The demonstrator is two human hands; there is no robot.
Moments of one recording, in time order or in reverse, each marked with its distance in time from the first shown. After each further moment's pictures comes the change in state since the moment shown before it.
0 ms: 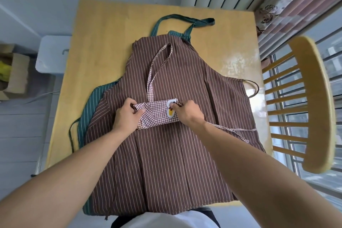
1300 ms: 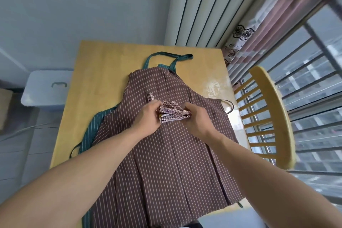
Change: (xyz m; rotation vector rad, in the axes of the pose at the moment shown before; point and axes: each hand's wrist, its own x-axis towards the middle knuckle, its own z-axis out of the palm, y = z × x) left_hand -0.015 0.097 -0.030 -0.120 -0.171 0.606; right_hand -0.092 -0.015 -0.077 0.042 0.237 -0.574
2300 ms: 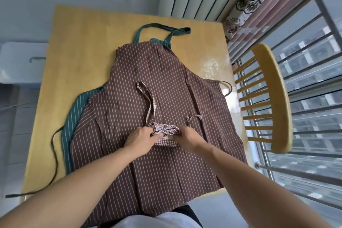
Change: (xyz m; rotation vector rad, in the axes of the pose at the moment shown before) left_hand -0.069 -0.049 0.076 0.307 -0.320 -0.320; right_hand -0.047 0.083 0.068 -0.032 -0.429 0.377
